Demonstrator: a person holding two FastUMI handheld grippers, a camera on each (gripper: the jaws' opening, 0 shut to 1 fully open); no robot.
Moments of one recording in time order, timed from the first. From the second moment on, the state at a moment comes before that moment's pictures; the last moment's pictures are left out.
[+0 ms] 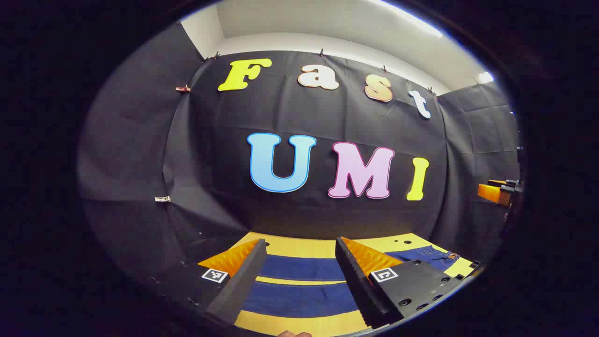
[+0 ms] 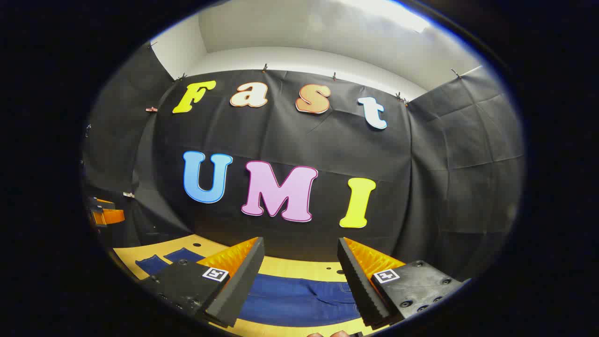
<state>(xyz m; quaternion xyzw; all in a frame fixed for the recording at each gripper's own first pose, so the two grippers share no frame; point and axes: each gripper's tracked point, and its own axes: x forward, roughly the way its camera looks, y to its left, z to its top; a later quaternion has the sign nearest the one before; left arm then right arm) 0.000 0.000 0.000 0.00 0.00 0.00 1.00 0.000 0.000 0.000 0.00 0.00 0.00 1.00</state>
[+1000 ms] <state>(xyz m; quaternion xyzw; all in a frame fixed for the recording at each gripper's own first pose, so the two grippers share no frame) 0.031 0.006 -0.035 0.03 0.06 -0.05 1.00 0.012 -0.016 -0.006 -0.09 0.03 0.03 0.99</state>
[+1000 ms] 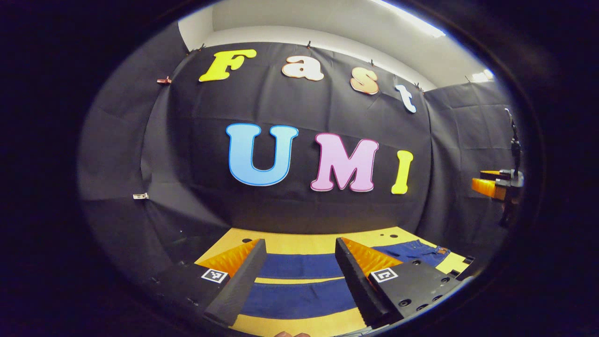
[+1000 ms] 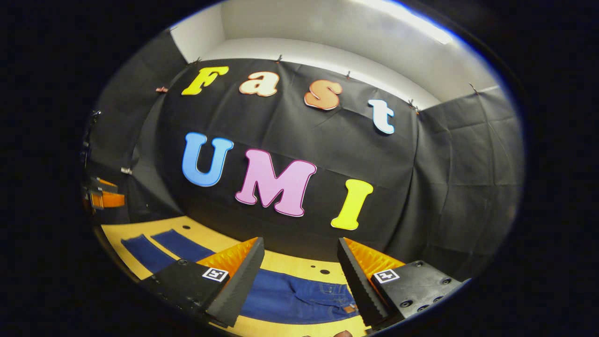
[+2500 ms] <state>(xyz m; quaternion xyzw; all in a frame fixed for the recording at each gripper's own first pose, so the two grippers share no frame) 0.069 0.112 -0.354 0.38 0.58 -0.41 0.59 0.014 -0.087 -0.443 -0.25 0.59 0.44 0.64</state>
